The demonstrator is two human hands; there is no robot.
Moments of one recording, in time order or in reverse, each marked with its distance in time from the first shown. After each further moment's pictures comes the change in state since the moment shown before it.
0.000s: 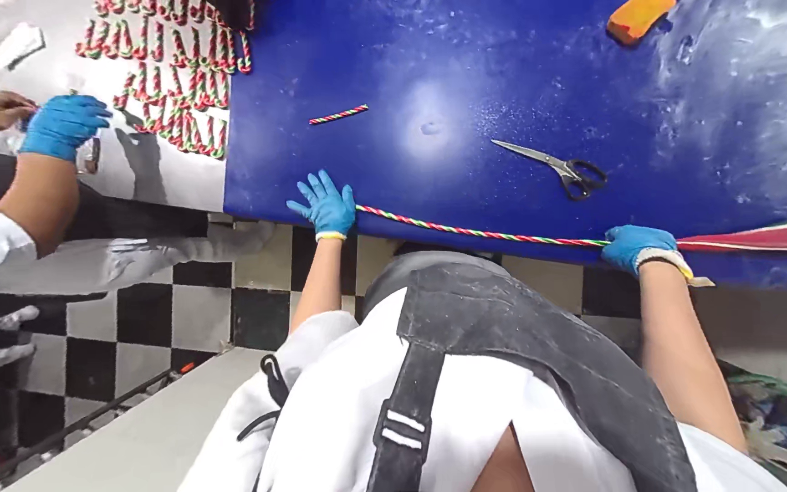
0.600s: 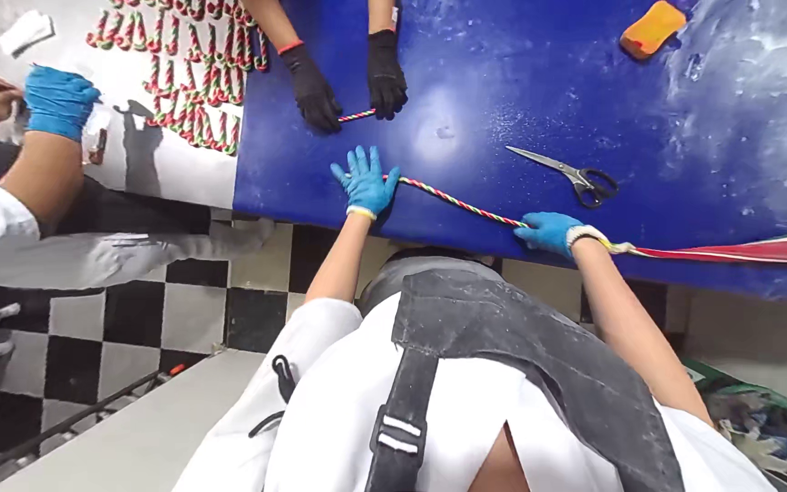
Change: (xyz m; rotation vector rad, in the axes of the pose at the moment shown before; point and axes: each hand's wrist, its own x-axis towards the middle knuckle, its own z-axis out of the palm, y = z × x) left_hand 0.024 0.054 -0.005 -0.066 0.019 0.336; right_hand -0.013 -0.145 -0.044 0.223 -0.103 -0.496
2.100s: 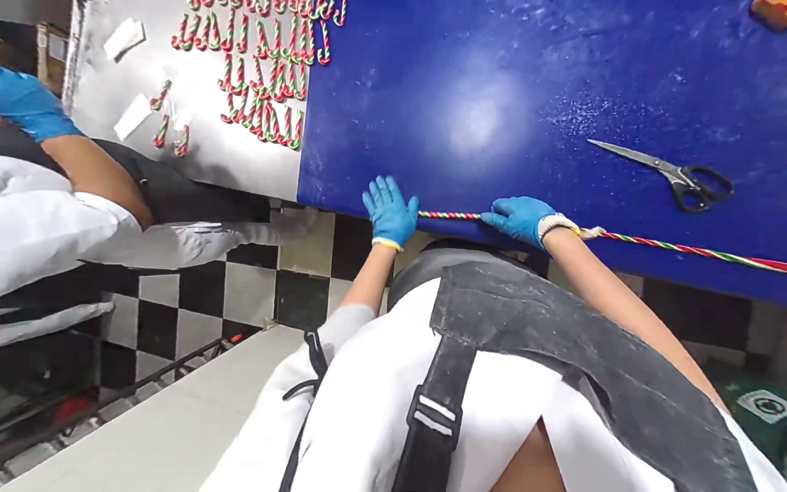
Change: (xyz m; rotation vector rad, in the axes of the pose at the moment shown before) left_hand -0.062 -0.086 -0.006 0.036 -0.076 -0.114; right_hand 0.061 -0.180 0.017 -0.017 0.077 -0.236
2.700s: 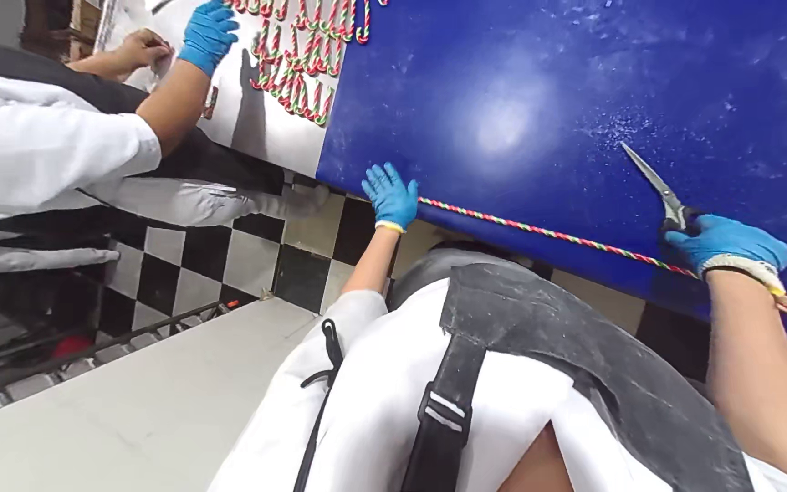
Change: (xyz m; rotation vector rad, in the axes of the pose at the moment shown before) left_hand 0.014 -0.027 0.001 -0.024 0.048 -0.213; right_hand -0.096 0.198 -0.045 -0.172 0.370 0.708
